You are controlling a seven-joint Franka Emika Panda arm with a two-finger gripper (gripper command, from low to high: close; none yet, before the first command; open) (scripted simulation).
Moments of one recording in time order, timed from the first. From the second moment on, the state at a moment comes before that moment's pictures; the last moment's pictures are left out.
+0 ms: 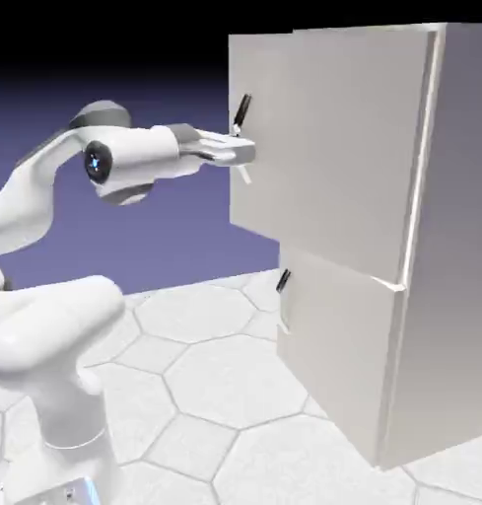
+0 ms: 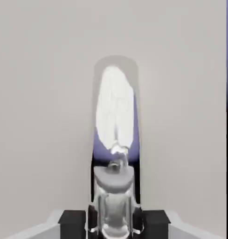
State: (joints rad) arm -0.79 -1.76 0.67 -2.88 2.06 2.09 2.81
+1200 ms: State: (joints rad) arm -0.91 -1.11 -0.32 -2.75 1.24 1.09 2.25
